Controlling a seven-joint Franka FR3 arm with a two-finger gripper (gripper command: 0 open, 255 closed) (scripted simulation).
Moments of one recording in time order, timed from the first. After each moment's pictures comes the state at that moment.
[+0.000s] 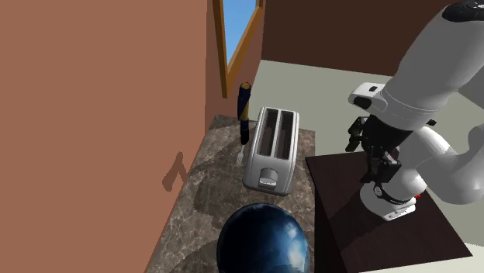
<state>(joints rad) 0.00 -0.76 0.01 -2.35 0.10 1.63 0.11</state>
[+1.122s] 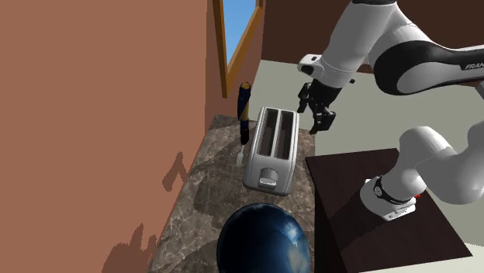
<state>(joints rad) -0.04 -0.57 -0.30 -2.31 -0.11 1.88 -0.40</state>
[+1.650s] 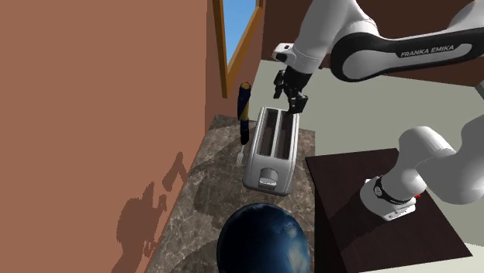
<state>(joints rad) -0.01 -0.35 -0.46 -2.15 -0.09 2.01 -0.67</state>
